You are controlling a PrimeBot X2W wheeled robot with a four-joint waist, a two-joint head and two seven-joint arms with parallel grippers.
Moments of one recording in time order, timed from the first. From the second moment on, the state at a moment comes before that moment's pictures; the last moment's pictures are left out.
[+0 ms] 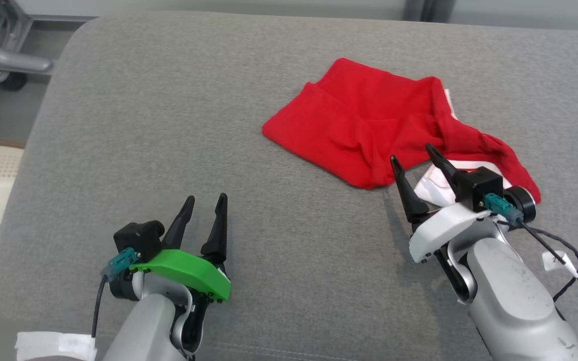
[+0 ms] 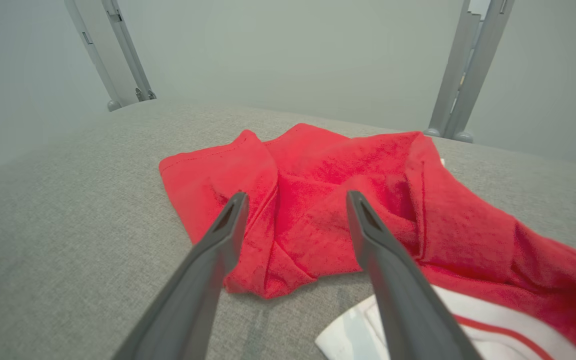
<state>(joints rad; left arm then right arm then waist) -0.37 0.05 -0.34 0.60 -0.59 -0.13 -0.26 -0.46 -0.11 0.24 0.53 0.17 0.13 -0.26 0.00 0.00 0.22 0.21</state>
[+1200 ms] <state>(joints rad) -0.30 0.05 -0.37 0.56 -0.71 -0.13 -0.26 -0.70 -0.12 0.91 0.77 0.58 0.13 -0.26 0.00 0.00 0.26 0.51</state>
